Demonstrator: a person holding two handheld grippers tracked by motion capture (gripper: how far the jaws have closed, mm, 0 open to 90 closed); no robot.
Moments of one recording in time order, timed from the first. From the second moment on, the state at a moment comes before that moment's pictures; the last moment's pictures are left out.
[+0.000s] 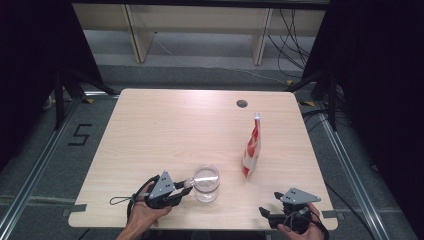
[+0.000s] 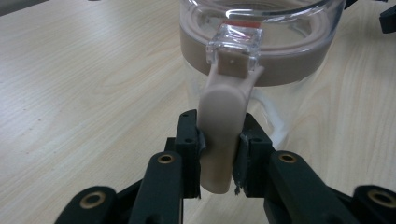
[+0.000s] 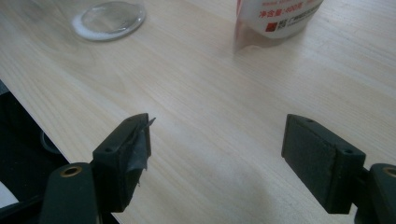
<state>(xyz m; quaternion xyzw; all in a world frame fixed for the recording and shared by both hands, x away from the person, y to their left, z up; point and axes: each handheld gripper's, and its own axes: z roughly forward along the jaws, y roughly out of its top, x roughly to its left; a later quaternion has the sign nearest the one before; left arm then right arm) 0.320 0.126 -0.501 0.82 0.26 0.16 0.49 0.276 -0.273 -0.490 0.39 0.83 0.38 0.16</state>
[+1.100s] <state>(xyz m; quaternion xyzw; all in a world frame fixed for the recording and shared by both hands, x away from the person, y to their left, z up) 0.304 0.143 -0.459 0.78 0.32 0.12 0.53 0.274 -0.274 -0.490 0.39 0.83 0.38 0.16</state>
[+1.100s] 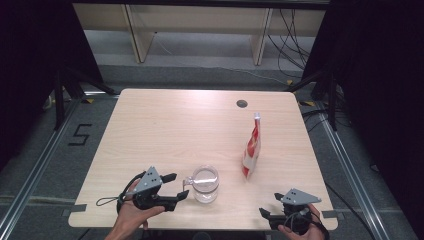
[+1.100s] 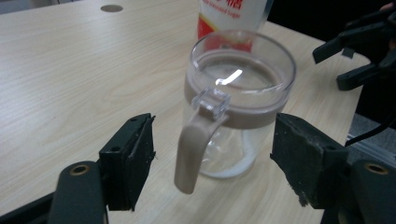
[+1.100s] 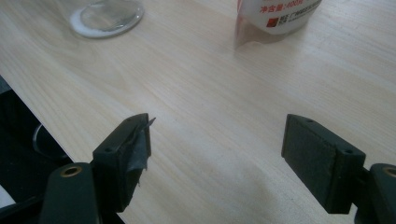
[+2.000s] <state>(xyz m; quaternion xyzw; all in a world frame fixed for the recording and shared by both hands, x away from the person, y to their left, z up) 0.315 0.131 -0.448 0.78 0.30 0.18 0.52 0.277 -0.268 -0.489 0.38 0.82 0.39 0.15</state>
